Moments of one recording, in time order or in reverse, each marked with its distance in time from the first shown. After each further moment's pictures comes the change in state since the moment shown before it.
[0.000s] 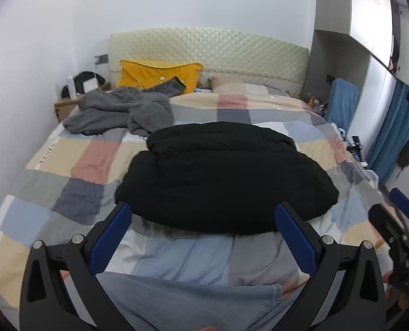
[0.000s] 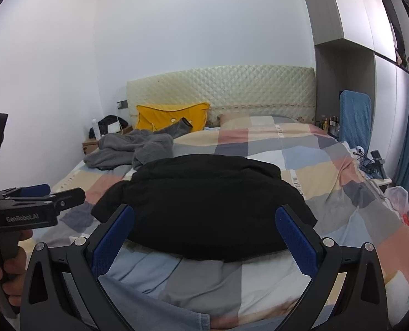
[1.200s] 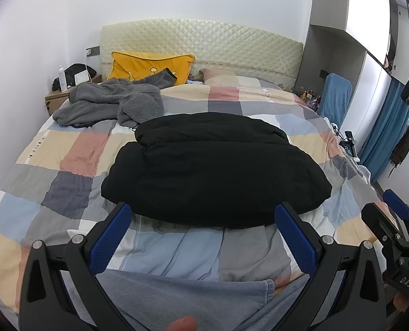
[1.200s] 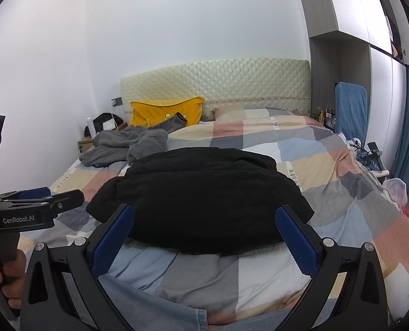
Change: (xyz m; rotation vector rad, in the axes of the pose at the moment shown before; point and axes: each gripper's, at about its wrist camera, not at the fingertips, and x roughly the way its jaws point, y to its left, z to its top) left arm 0.012 -0.006 -0.002 -0.001 0.038 -0.029; right arm 0.008 -0.008 -0.004 0.027 0.032 -0.013
